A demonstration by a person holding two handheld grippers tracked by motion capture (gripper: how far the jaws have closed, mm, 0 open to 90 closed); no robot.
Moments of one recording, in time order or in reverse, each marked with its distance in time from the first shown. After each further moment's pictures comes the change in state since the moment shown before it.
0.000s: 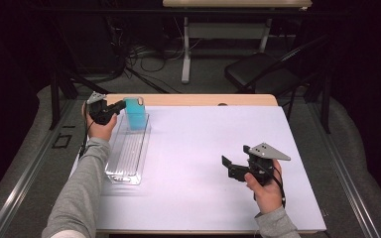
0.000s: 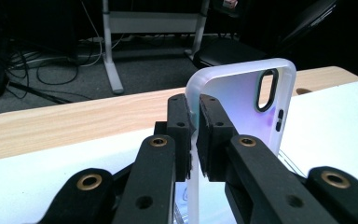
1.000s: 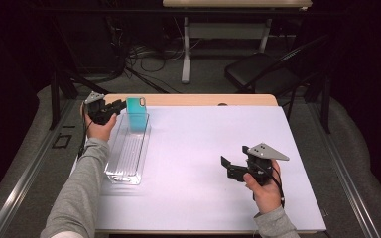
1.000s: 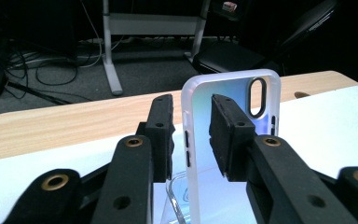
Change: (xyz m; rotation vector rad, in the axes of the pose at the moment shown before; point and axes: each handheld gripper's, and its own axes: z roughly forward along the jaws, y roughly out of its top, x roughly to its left) left arm 0.001 0.002 -0.005 -0.011 0.002 -0.009; right arm 0.001 -0.001 0.003 0.003 0.003 -0.001
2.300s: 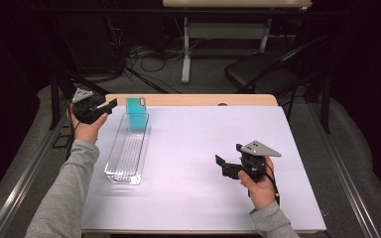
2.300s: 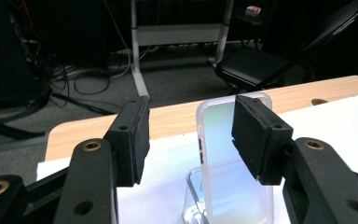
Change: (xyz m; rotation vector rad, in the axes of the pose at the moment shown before) left arm -0.011 0.024 -0.049 -0.004 0.115 0.033; right arm 0.002 -0.001 0.018 0.010 0.038 -0.028
